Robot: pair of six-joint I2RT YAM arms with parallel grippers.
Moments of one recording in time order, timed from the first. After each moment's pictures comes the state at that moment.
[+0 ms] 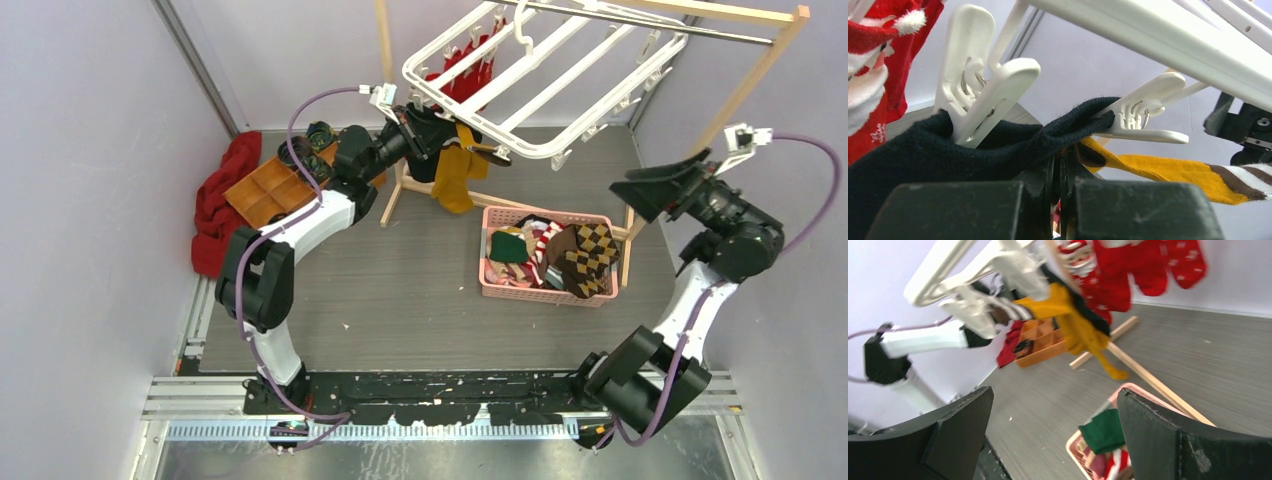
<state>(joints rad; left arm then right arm) -0.46 1.79 1.33 0.77 0.48 -0.72 -0.71 1.11 0.92 1.41 -1.50 1.66</state>
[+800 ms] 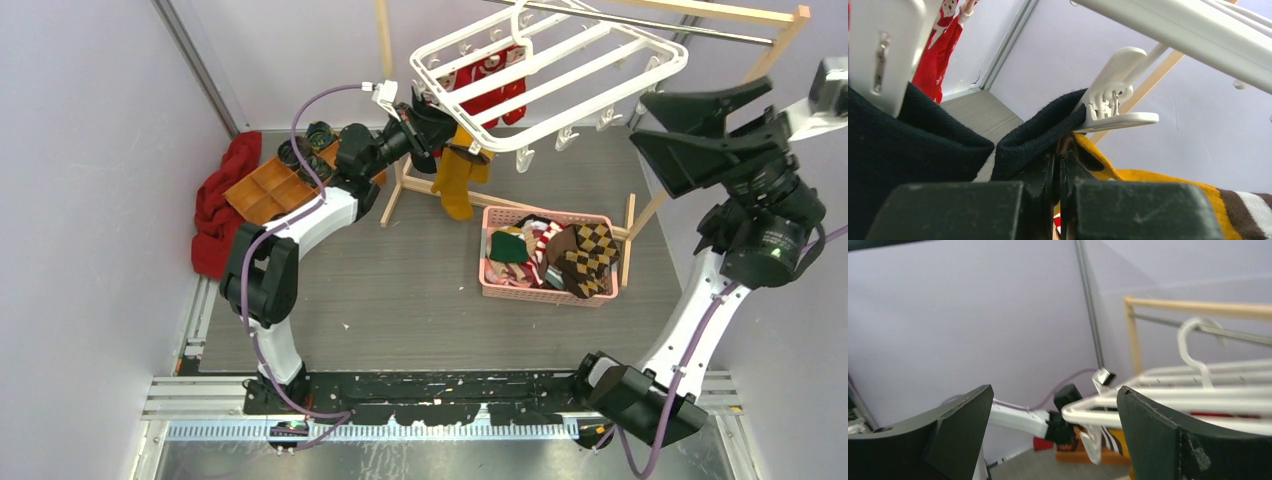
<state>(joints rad) -0.46 1.82 1.35 0.81 0.52 -0.77 -0.65 1.09 1.32 1.36 -1.09 1.88</state>
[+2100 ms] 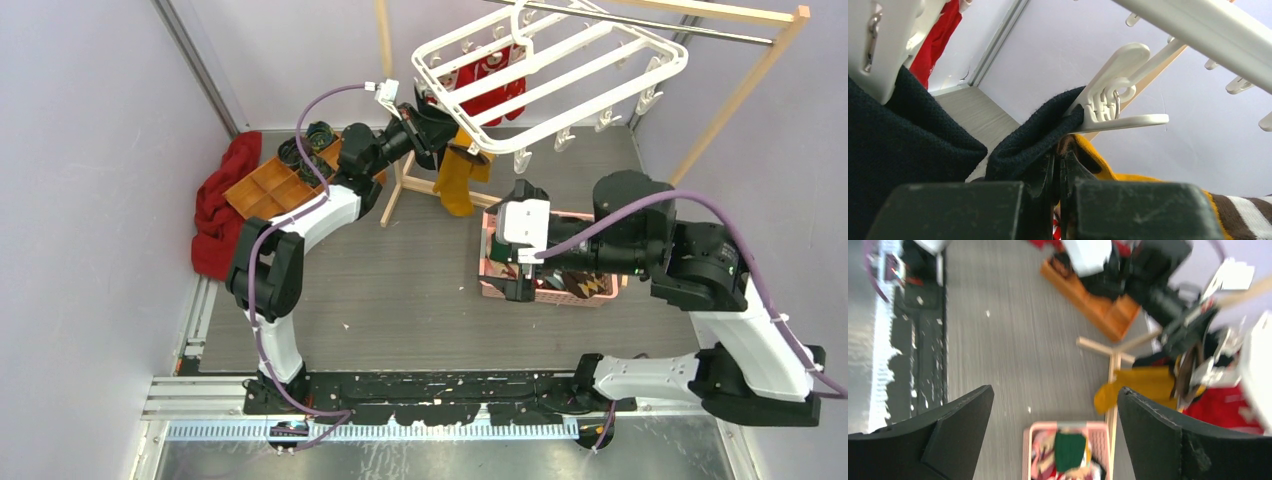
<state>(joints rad) -0.45 1.87 1.39 0.85 0.55 -0.84 1.06 1.13 1.86 -1.05 -0.21 -0.55</state>
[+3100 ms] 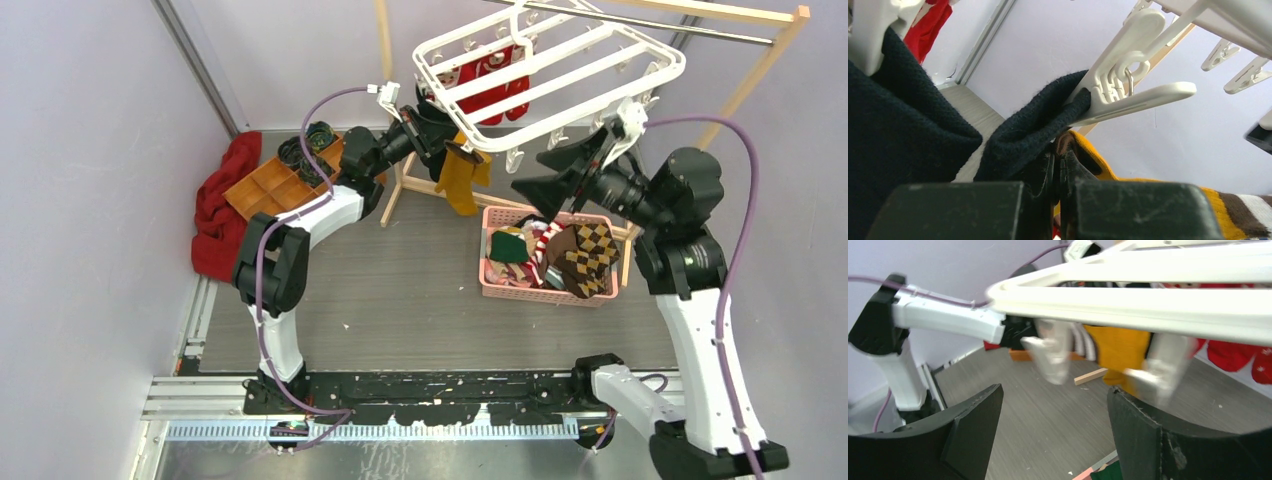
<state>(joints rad) -0.45 1.91 1.39 0.92 0.59 -0.89 0.23 0.91 1.36 -0.42 -0.70 0.11</state>
